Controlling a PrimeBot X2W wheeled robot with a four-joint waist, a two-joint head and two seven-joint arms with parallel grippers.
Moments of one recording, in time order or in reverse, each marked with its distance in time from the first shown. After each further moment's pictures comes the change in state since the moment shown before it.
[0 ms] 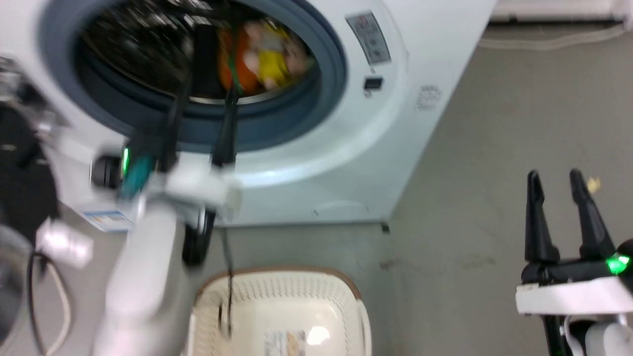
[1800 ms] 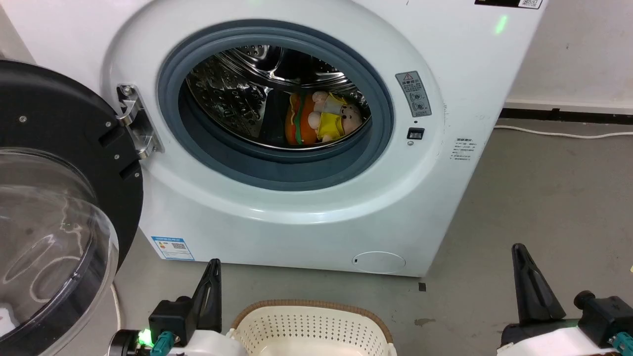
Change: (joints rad) left arm 0.650 -0.064 0.040 -0.295 0.071 0.111 0.037; right arm 0.174 0.000 0.043 0.074 -0.034 0.000 0.036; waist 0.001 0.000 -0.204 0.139
